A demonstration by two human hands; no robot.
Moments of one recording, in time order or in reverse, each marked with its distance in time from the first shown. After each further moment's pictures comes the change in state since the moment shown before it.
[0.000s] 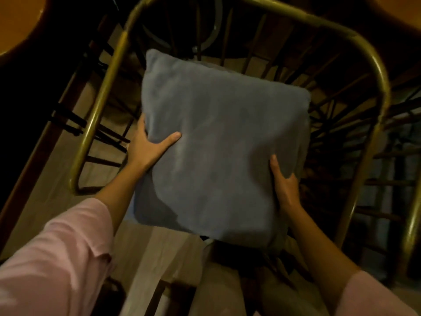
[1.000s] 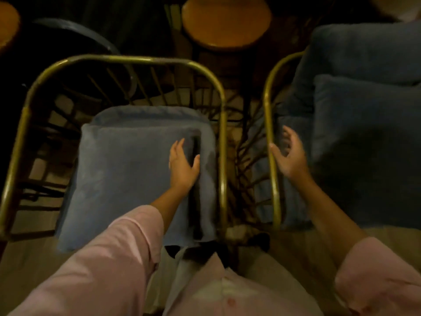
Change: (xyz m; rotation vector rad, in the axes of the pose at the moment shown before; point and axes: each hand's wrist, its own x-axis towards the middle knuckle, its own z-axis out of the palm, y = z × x) left_hand -0.202 0.194 0.282 0.167 -0.110 0.404; right_hand 0.028 -0.016 -0.355 -0.205 0.157 -0.448
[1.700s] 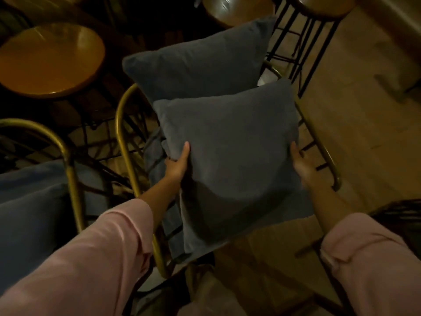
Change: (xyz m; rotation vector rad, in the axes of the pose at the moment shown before) left_hand 0.007 0.285 0.303 -0.509 -0.436 -0.576; right_hand 0.075 0.216 -0.363 0.284 0.308 0.742
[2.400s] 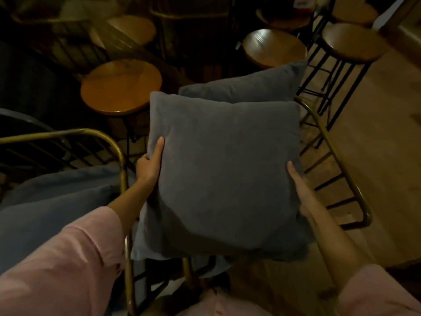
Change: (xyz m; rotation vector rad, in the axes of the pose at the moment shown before) left_hand -0.057 0.076 -0.154 0.060 0.301 0.278; right_hand -0.099 -0.040 0.055 0.271 -0.346 -0.078
